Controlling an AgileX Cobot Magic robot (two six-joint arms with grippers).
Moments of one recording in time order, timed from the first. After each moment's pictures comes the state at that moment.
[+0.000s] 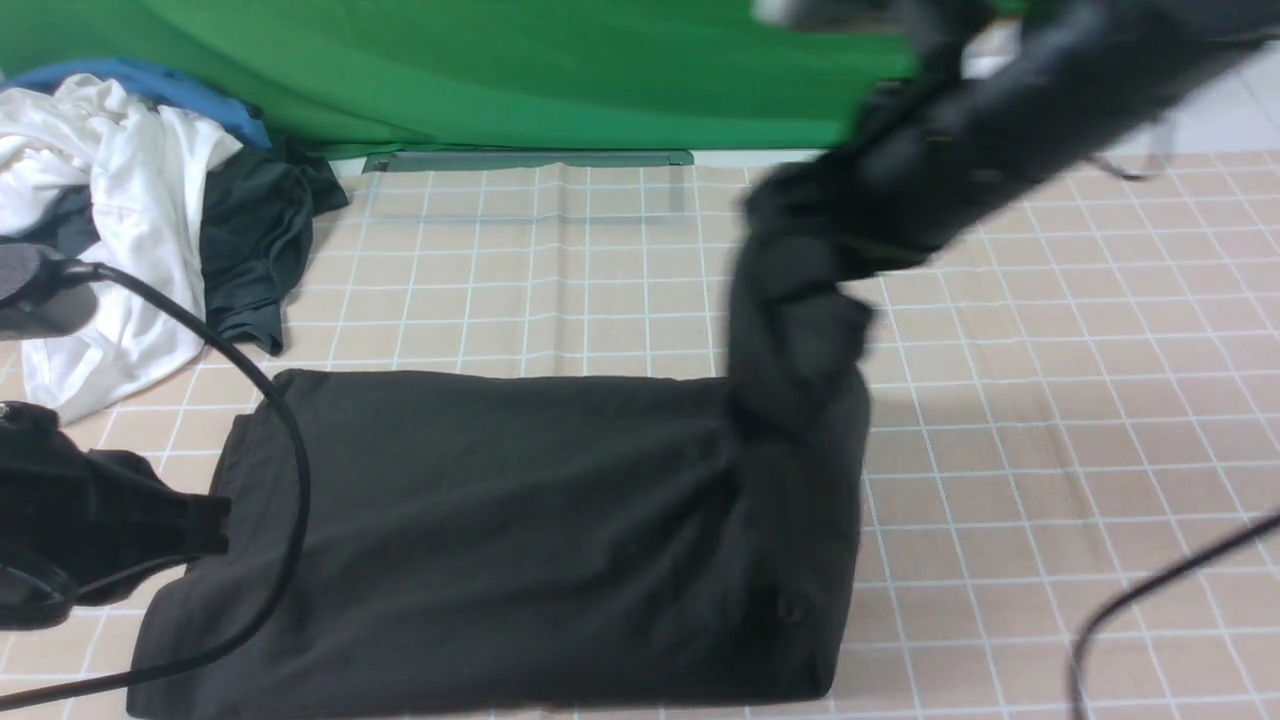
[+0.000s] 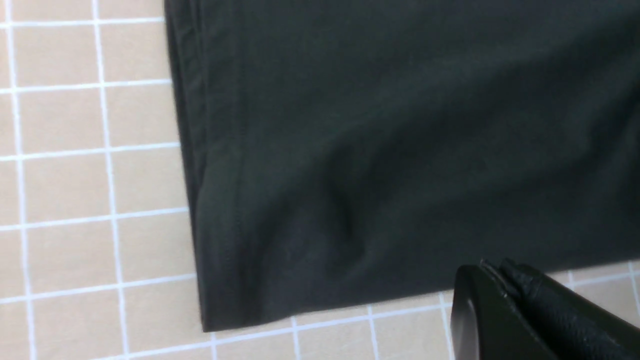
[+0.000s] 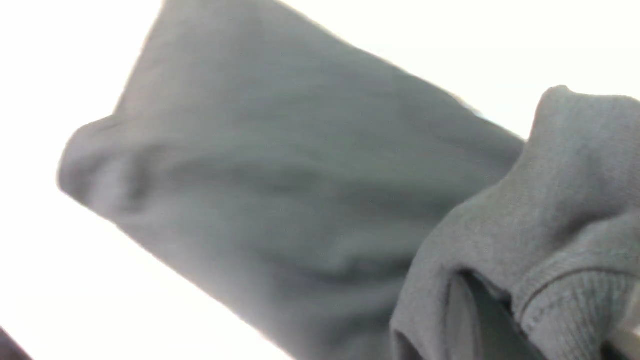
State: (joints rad) right arm 0.59 1.69 -1.58 0.31 0.95 0.02; left arm -0.14 0.87 -0.76 -0.16 0.95 0.01
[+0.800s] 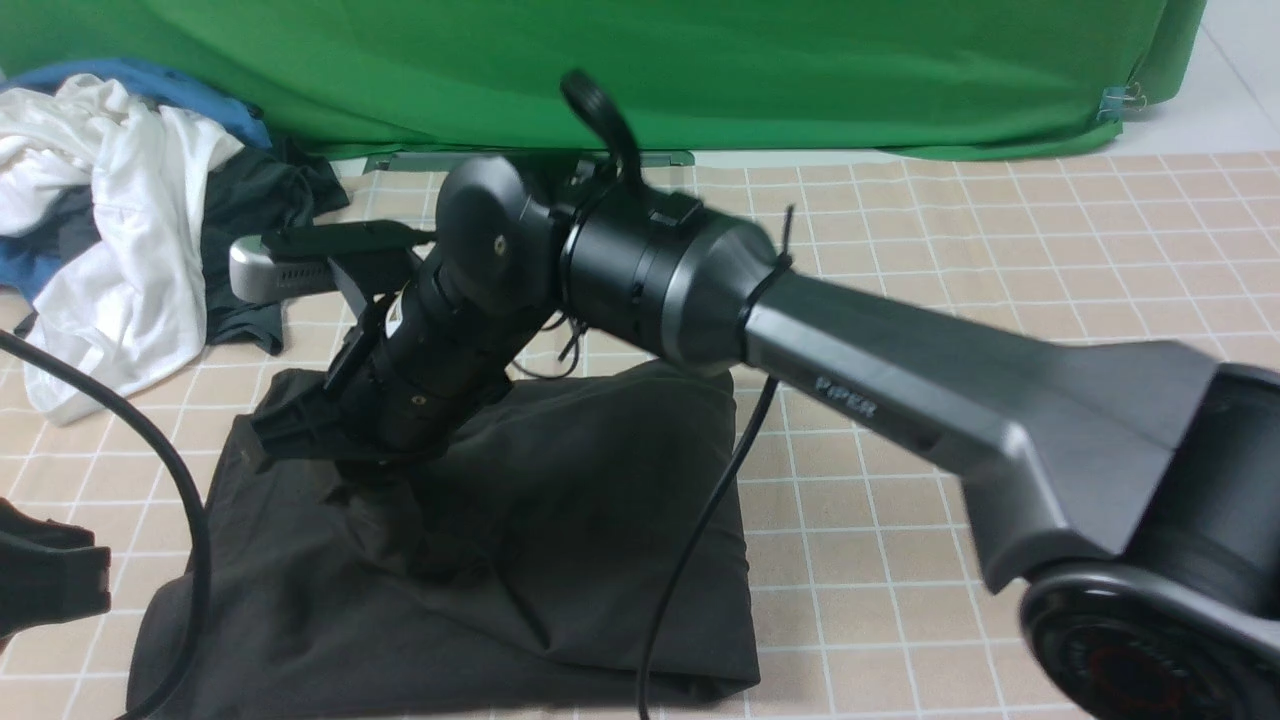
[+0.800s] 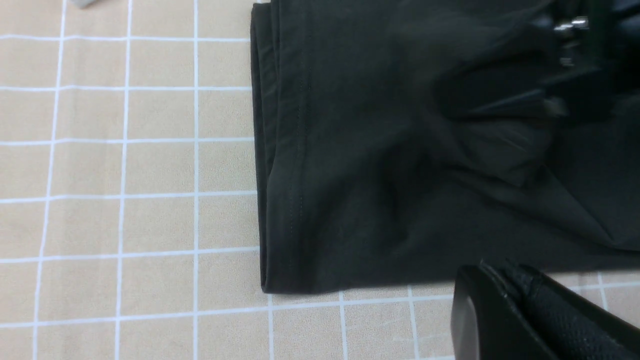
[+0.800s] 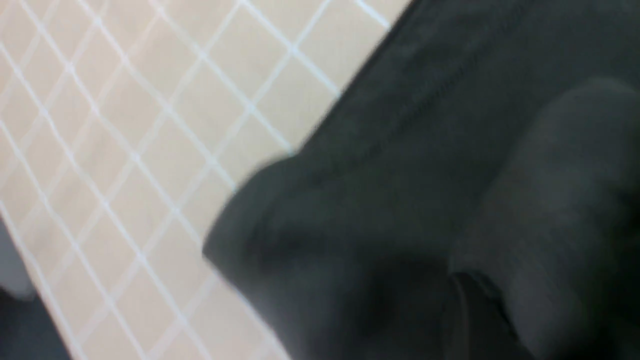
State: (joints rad) right arm 0.87 2.38 -2.18 0.45 0.87 0.10; left arm -0.14 0.70 -0.76 -0.06 1.05 -0.07
